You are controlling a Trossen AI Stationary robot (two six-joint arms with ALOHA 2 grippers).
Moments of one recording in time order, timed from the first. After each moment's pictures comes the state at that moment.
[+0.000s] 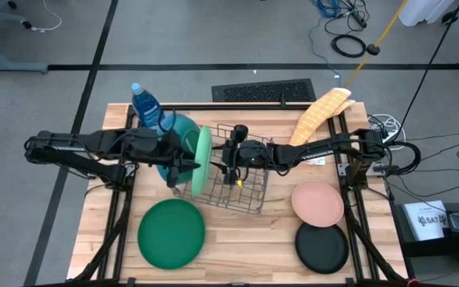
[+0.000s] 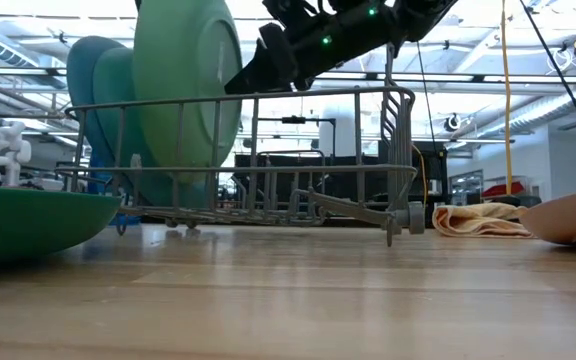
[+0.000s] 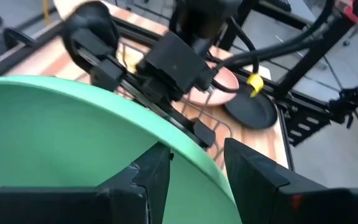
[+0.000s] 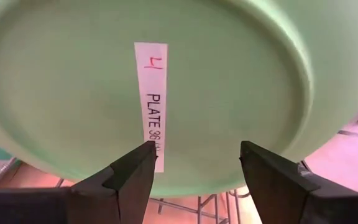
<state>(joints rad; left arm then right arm) -0.07 0.99 1.05 -0.50 -0.06 -0.38 -0.03 1.80 1.19 0.31 0.22 -0.22</state>
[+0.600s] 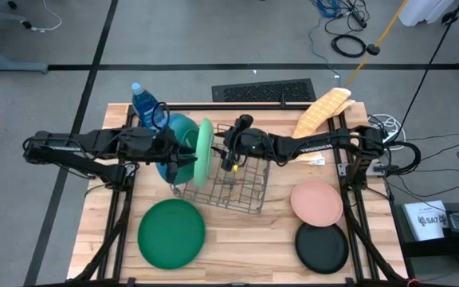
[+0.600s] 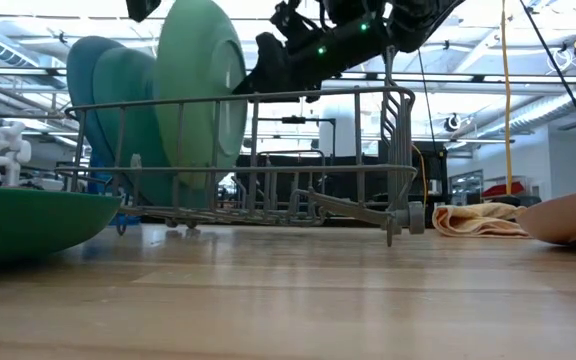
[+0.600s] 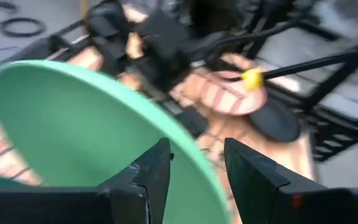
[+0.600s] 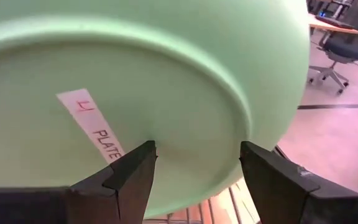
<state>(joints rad) -0.07 0.96 1.05 -0.54 -0.18 -0.41 -0.11 1.80 1.18 0.36 0.24 -0.09</state>
